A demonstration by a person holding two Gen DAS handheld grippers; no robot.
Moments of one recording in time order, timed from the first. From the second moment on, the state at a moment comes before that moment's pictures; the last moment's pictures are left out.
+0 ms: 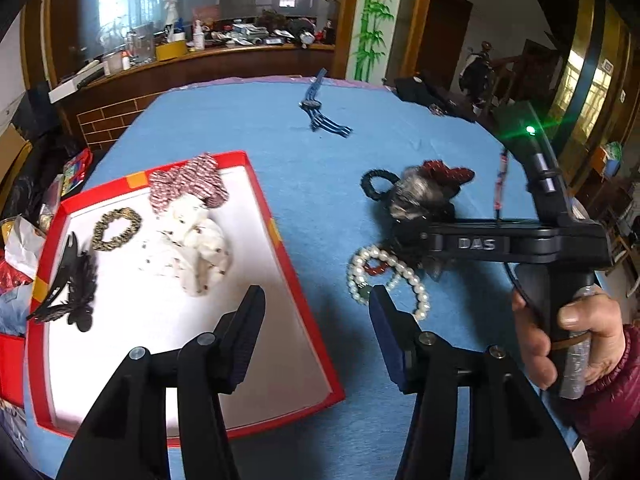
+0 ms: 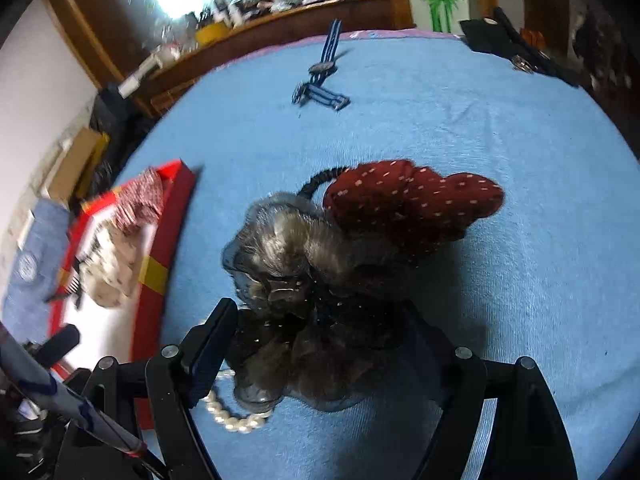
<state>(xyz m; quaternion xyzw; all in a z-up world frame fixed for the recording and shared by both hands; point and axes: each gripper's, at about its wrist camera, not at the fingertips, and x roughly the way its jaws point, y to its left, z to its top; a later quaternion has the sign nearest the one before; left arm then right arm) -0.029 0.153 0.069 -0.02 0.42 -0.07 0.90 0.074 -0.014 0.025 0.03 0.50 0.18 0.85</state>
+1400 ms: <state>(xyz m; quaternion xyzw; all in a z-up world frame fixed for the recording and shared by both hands) 0.010 0.090 0.040 0.01 0.43 -0.10 0.90 0.053 -0.083 0.072 0.12 0.43 0.22 0.87</state>
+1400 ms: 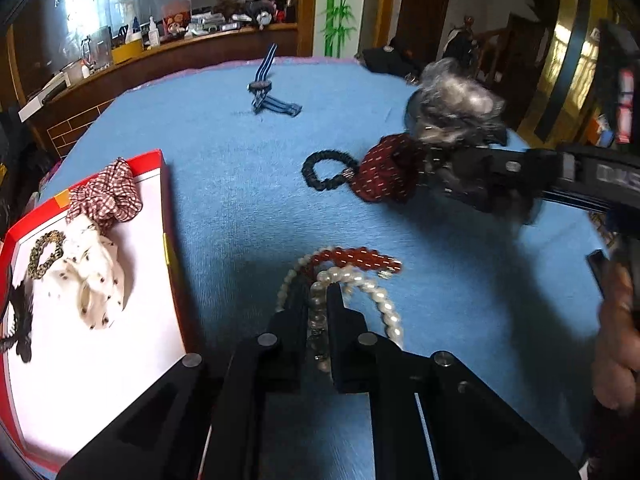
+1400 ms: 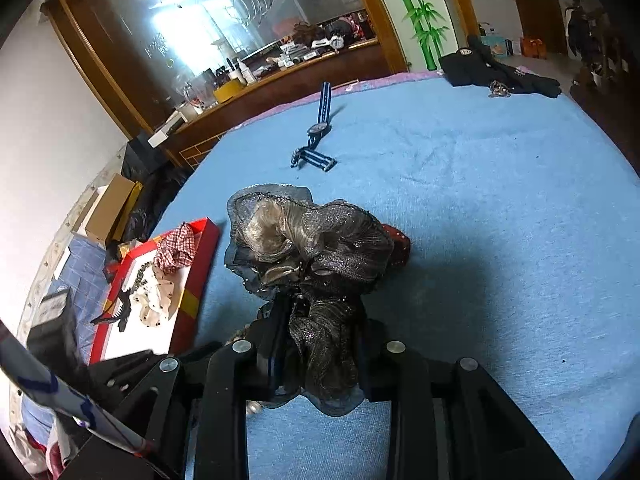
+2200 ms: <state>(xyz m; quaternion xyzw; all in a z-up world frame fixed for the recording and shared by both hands) -0.041 0.086 0.103 -0.03 0.36 -0.12 0.93 0.006 -0.093 0.085 0.09 0.36 0.24 0.90</state>
